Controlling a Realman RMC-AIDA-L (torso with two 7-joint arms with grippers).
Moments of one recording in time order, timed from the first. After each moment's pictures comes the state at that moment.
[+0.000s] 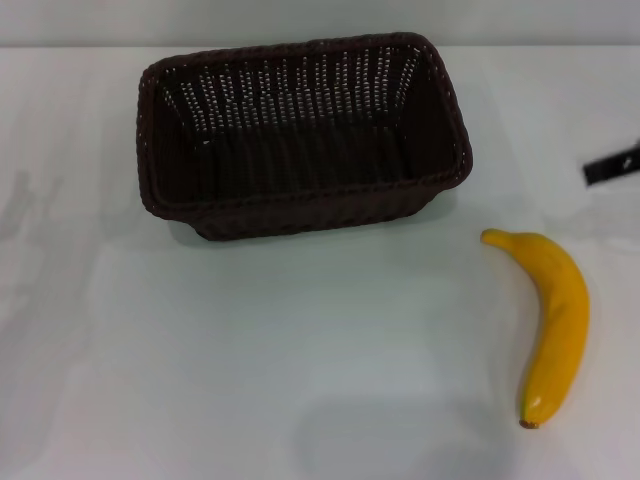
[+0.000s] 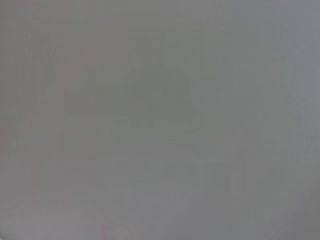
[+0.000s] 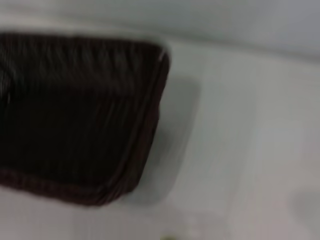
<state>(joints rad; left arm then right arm) -0.30 -2.08 0.56 0.24 -2.22 -1.27 2.15 0.50 2.01 2.05 1.61 -2.50 1.66 -0.38</state>
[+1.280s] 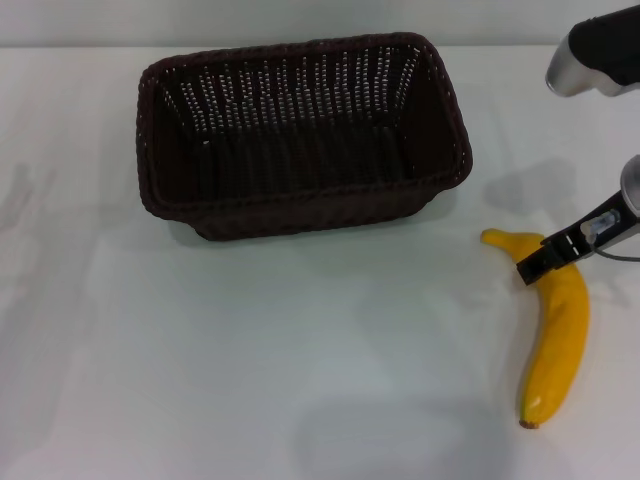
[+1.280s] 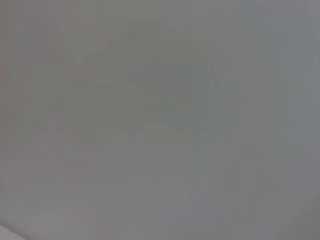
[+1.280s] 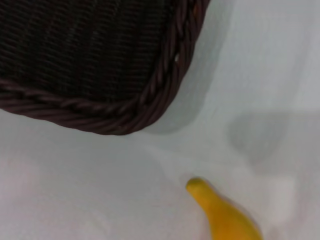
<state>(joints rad) -0.33 -2.07 0.56 0.24 -2.23 -1.20 2.16 0.58 2.01 1.58 1.44 -2.68 1.55 -0.06</state>
